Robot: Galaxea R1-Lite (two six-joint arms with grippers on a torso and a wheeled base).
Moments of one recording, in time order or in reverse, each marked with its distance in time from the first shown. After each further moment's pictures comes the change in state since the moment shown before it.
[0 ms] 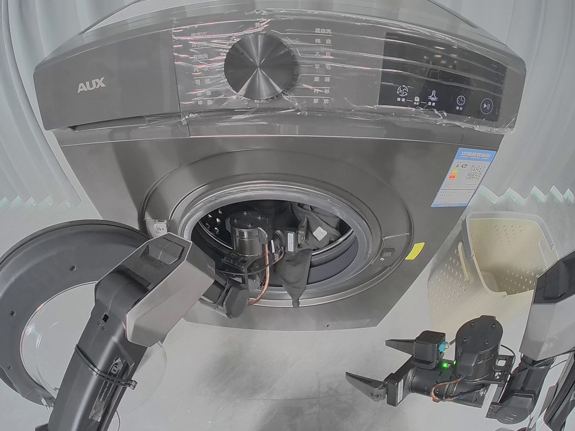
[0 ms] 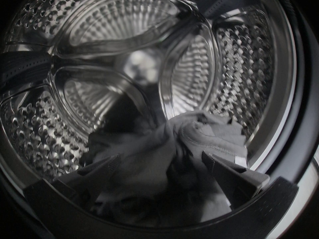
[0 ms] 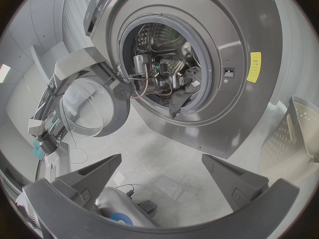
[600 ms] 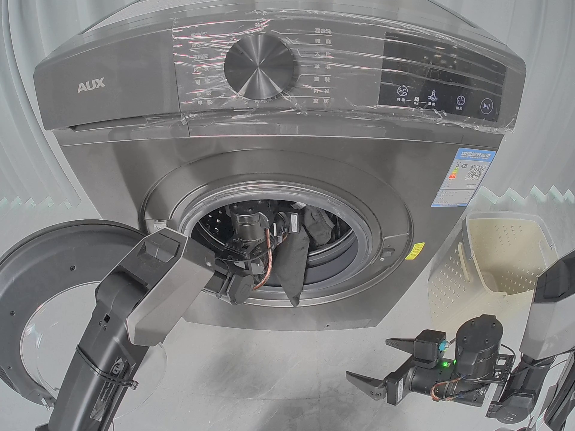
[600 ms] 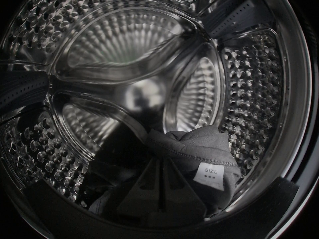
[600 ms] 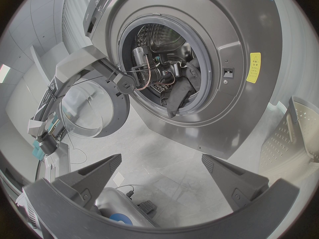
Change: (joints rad) left arm -0.003 0.000 -0.118 0.013 -0.007 0.018; right arm -0.004 -0.001 -0.003 0.000 0.001 0.000
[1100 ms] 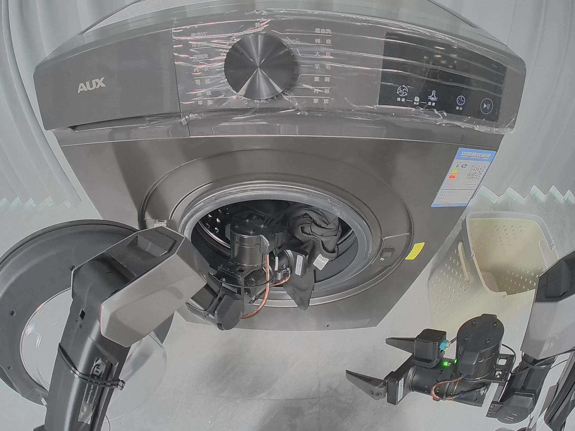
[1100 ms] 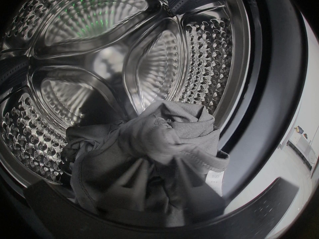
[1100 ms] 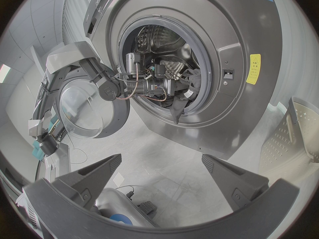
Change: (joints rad) left arm -0.039 -0.147 0.385 0.013 -0.194 0.011; right arm 0.000 -0.005 0.000 0.000 0.000 0.000
